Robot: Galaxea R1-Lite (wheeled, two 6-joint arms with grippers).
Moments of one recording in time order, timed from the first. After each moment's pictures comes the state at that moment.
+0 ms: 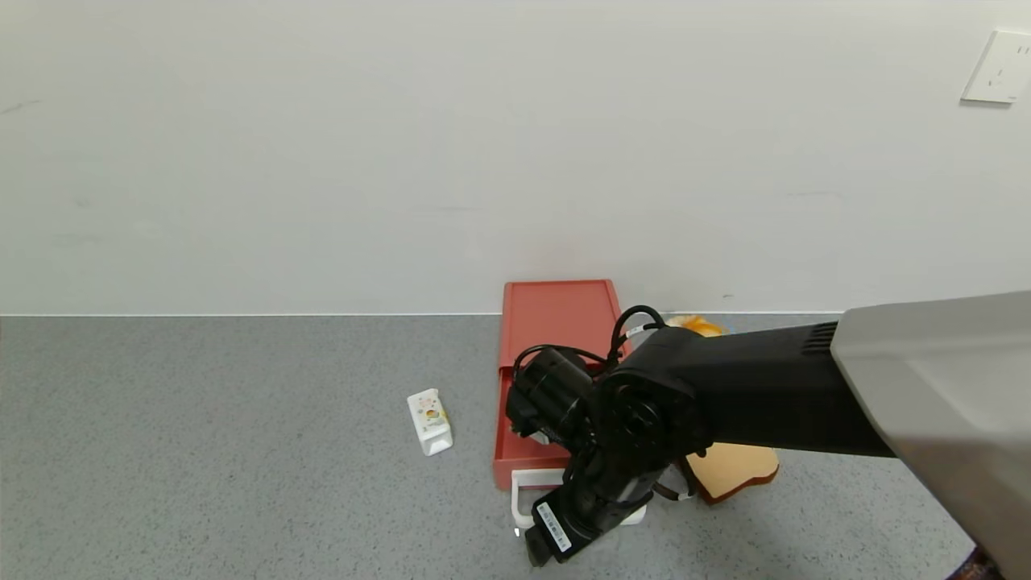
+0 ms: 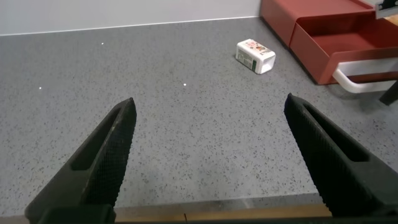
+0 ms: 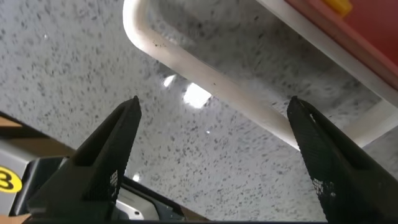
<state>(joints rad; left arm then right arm) 0.00 0.00 0.00 -0.01 -0.02 0.02 0.85 2.26 -1.72 0.75 0.01 0.30</state>
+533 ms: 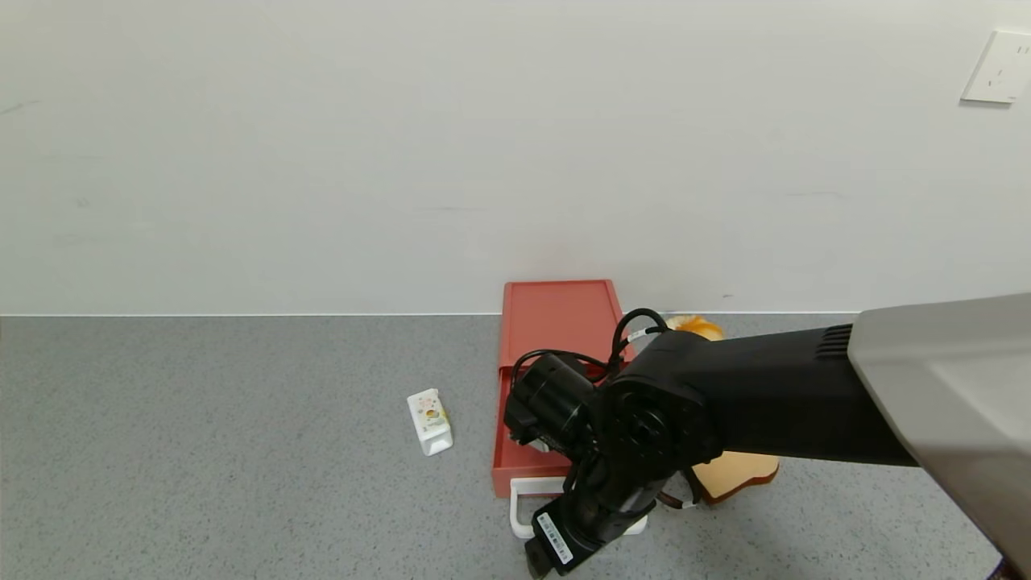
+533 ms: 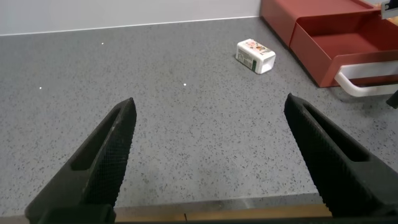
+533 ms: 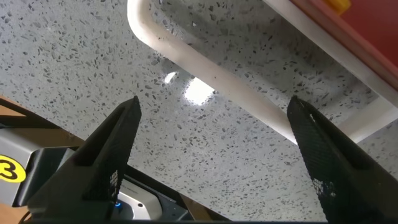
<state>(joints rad) 0.00 0.00 0.00 -0.01 -0.02 0.02 0.87 2.24 -1.70 0.75 0.01 0.30</state>
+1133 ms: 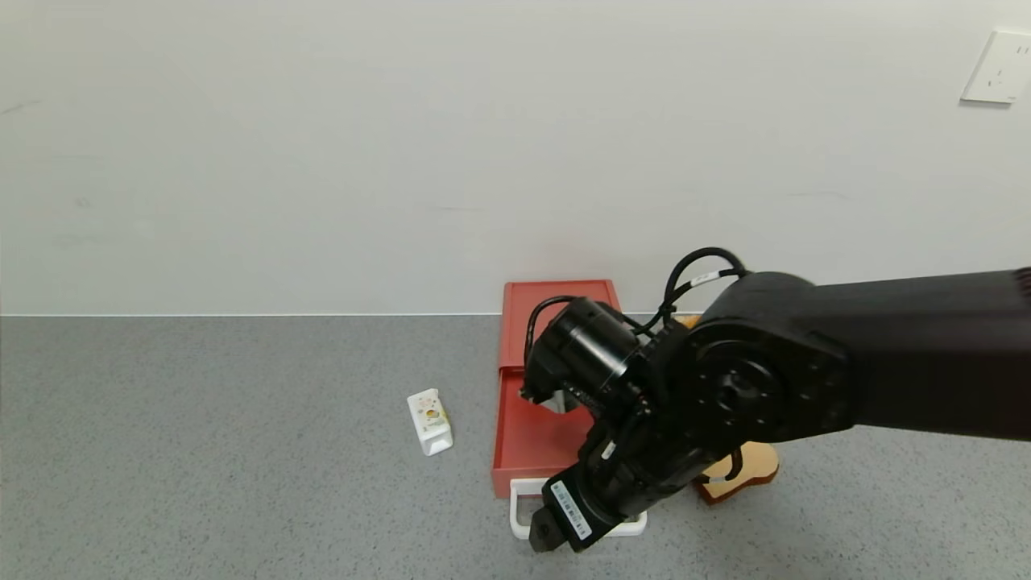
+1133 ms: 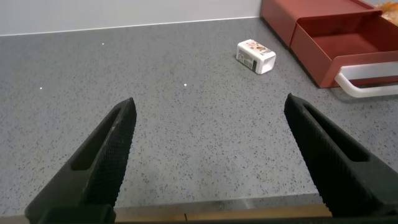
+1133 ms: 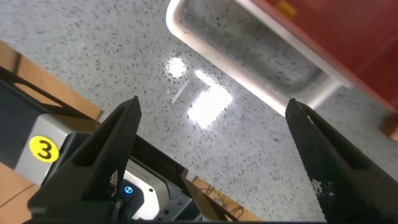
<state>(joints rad) 0.00 0.00 0.00 -0.01 -0.02 0.02 0.86 2.07 -1.67 0.76 0.02 0.29</state>
